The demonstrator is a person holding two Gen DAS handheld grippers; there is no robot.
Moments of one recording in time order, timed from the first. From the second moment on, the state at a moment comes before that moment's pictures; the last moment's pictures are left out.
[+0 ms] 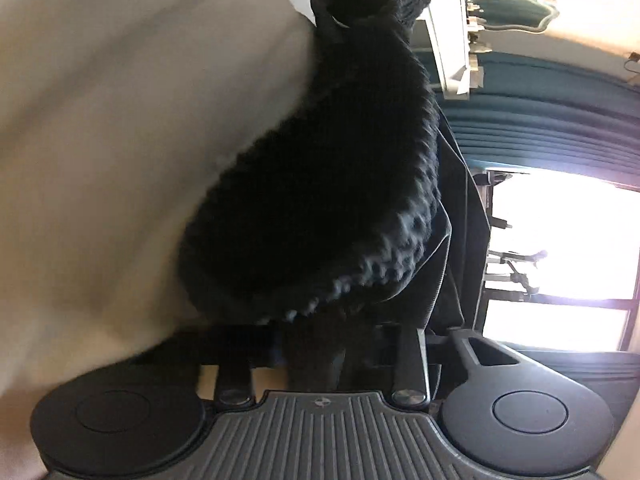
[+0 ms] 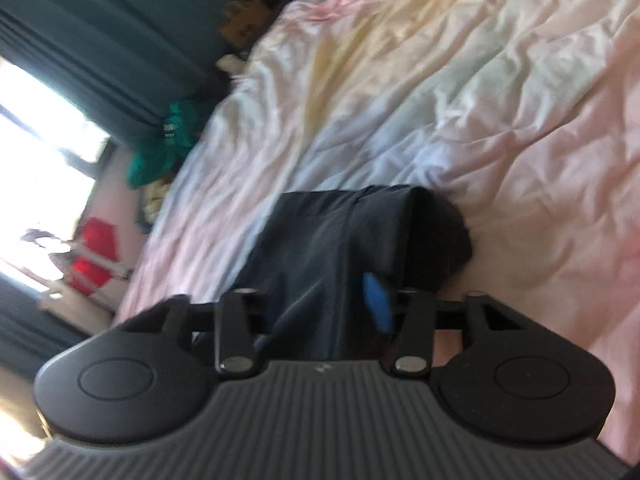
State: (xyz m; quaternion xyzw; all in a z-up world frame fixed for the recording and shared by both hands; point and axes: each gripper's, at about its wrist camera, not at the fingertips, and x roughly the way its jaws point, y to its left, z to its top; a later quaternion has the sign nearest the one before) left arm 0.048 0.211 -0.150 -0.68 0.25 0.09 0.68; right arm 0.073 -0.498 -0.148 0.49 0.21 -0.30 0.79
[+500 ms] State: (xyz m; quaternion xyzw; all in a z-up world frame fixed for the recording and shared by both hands) left arm -0.037 0.278 -0.022 -0.56 0.20 0.10 0.80; right arm 0.024 -0.567 -0.162 0.52 0.16 -0.31 0.78
